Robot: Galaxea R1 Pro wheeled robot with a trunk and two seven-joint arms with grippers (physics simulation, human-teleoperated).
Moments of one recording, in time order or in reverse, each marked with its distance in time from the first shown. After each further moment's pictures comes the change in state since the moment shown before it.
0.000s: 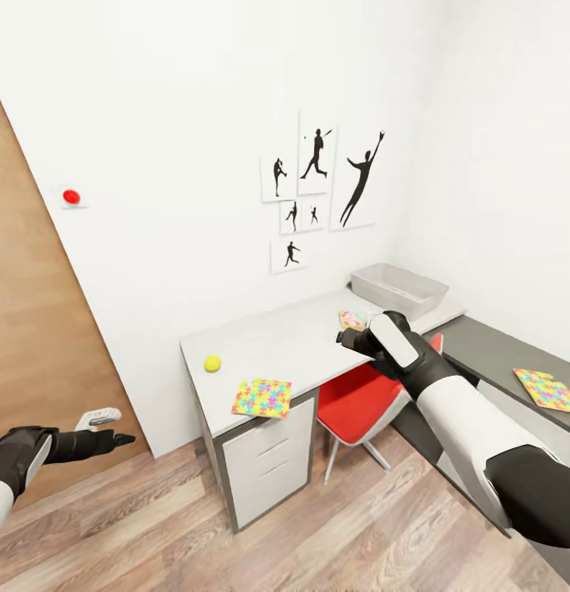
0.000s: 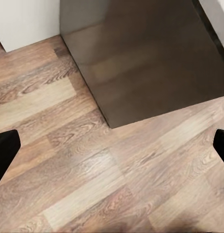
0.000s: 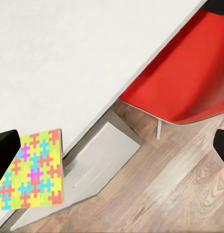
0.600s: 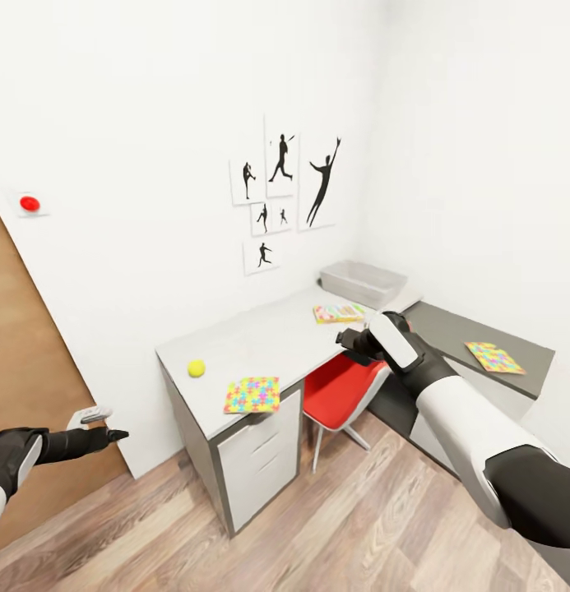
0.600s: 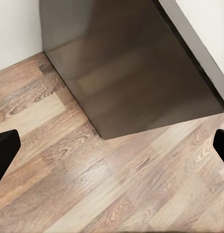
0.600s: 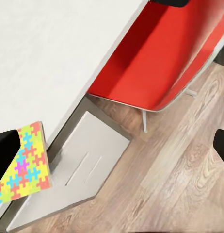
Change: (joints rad) left arm 0.000 0.012 0.080 0.000 0.000 -0.001 -0.003; right arm 0.000 0.003 0.000 0.005 0.002 -0.001 0.000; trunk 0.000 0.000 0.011
